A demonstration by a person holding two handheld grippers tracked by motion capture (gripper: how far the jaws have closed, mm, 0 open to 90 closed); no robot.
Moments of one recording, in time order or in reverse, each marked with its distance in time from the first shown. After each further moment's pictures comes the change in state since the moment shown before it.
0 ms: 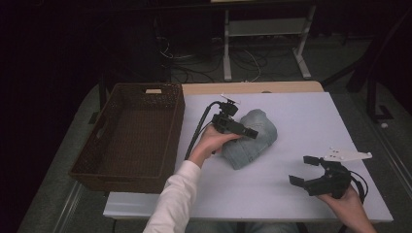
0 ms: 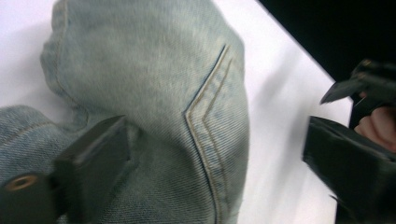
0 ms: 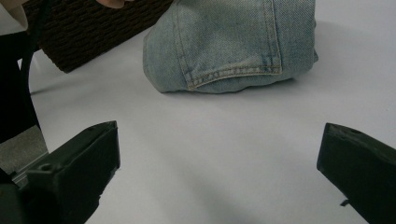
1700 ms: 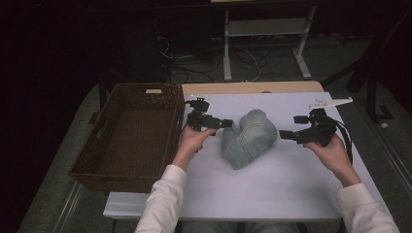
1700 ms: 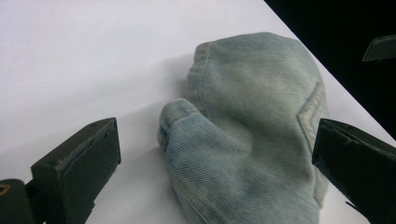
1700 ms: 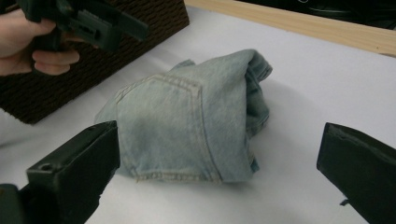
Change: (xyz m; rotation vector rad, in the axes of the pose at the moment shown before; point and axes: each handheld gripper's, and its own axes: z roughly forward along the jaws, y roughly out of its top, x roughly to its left) left arm 0.039 -0.027 -0.049 -0.213 0.231 -0.114; right arm -0.056 0.107 0.041 0.046 -0.001 0.011
